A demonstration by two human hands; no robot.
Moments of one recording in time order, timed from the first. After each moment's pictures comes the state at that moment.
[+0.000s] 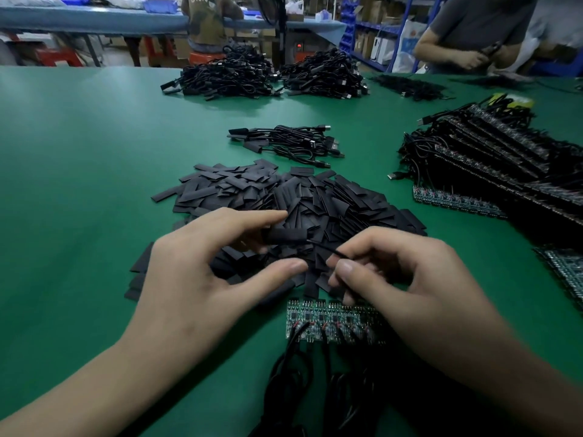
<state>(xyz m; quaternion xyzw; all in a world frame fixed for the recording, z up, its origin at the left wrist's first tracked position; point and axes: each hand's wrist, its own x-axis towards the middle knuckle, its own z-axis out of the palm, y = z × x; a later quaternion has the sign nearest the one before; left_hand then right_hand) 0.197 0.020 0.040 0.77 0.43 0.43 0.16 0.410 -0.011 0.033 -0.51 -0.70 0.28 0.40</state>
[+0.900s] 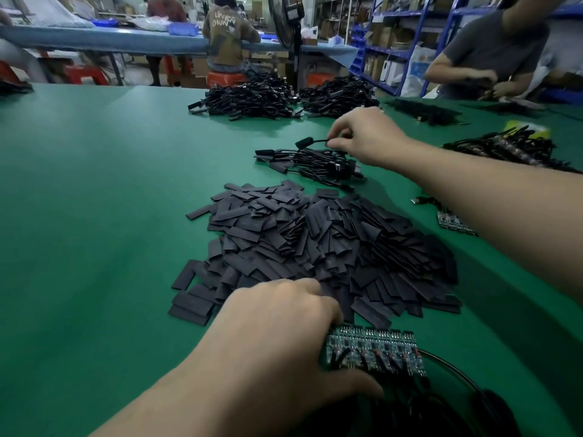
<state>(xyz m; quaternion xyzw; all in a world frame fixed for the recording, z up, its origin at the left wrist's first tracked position) 0.197 0.013 0.045 0.88 0.45 0.10 0.08 0.408 0.246 0.098 -0.60 -0.77 -0.03 0.19</state>
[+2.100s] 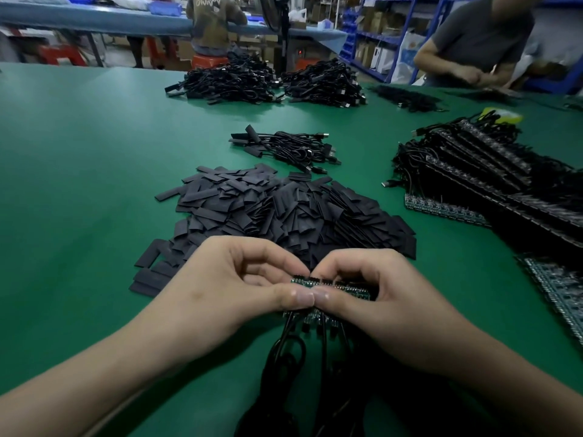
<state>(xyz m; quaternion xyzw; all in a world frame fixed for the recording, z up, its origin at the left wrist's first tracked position) 0.197 0.018 0.043 0.62 0.40 0.32 0.59 0.408 -0.008 0.037 -0.49 -0.75 0.33 0.30</state>
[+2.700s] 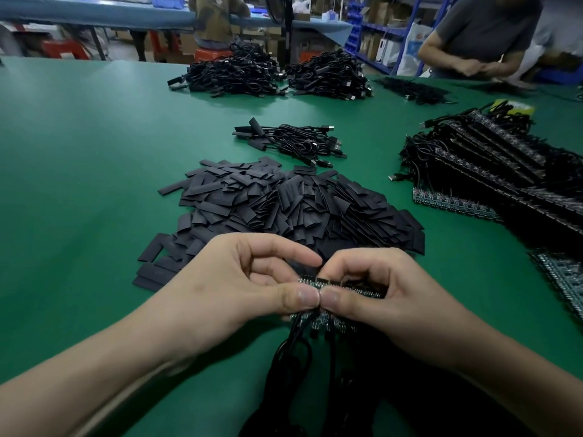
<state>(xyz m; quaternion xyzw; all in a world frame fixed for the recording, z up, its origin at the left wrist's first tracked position) 0.197 0.018 0.039 0.59 0.36 0.33 0.64 0.412 -0.003 0.031 -0.41 -0.71 0.46 0.34</state>
